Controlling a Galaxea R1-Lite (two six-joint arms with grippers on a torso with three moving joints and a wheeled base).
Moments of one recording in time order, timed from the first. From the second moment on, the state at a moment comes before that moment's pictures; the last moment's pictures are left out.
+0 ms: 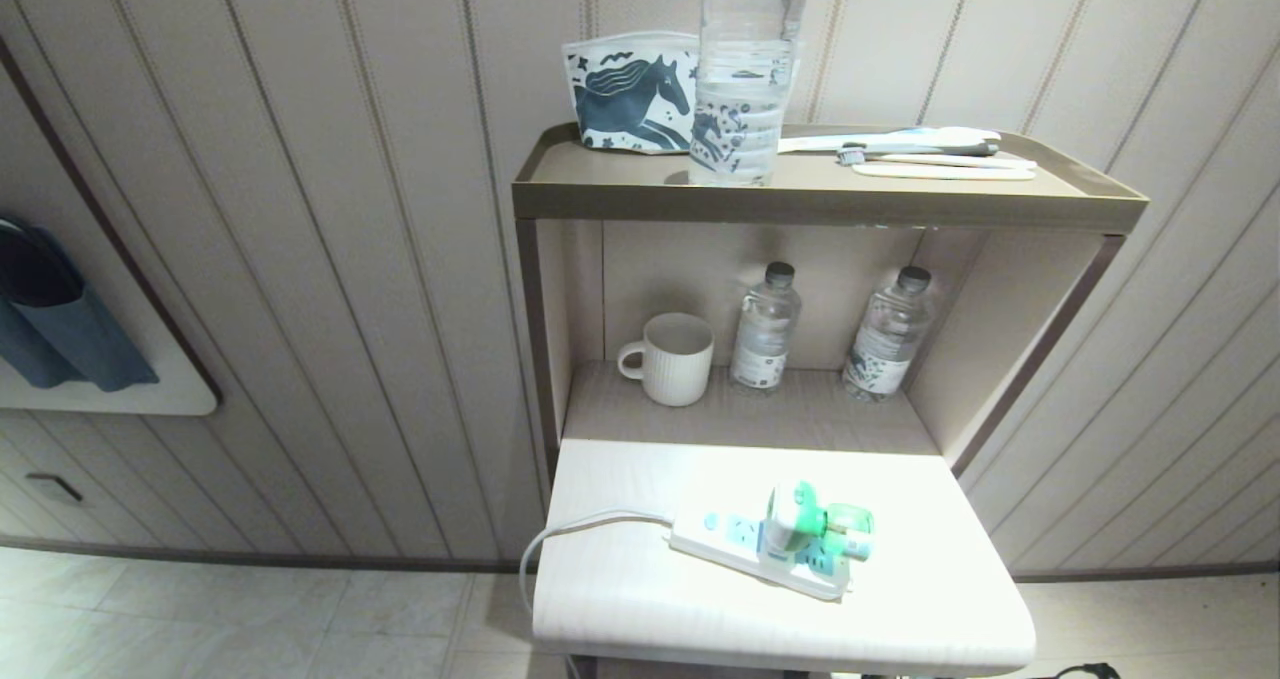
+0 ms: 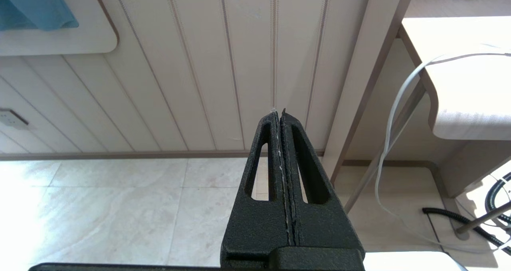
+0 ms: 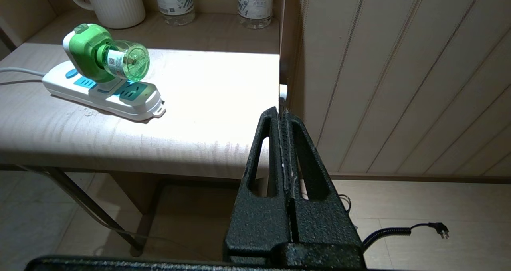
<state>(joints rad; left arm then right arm) 0.00 0.00 -0.08 0.21 -0.03 0.07 0.00 0.00 0.00 0.01 -0.01 0.03</state>
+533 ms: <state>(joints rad) 0.00 0.00 -0.08 0.21 -0.03 0.07 0.00 0.00 -0.11 0.06 0.00 0.03</state>
